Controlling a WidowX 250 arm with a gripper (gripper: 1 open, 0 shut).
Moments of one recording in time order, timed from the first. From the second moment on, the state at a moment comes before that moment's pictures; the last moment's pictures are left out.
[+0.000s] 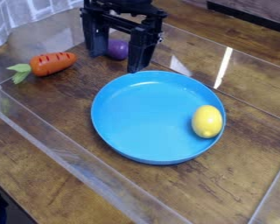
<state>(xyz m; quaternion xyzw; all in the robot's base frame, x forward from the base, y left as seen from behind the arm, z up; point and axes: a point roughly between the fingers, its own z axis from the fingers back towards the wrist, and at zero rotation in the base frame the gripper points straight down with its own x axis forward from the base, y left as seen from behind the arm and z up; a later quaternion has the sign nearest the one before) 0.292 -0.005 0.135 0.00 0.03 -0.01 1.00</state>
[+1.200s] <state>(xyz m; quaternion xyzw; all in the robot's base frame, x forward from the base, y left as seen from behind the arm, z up) 0.325 -0.053 0.081 -0.03 0.03 0.01 1.00</state>
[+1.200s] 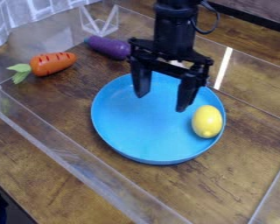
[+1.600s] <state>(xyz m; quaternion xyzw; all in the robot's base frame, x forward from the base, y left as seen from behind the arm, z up) 0.338 -0.067 0.075 -0.04 0.02 0.01 1.00</state>
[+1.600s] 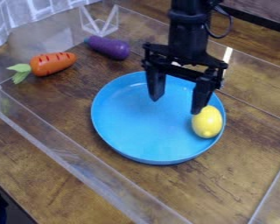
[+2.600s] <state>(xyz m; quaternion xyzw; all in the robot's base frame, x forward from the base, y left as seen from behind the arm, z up) 0.357 -0.090 0.072 -0.07 -0.02 0.00 1.00</state>
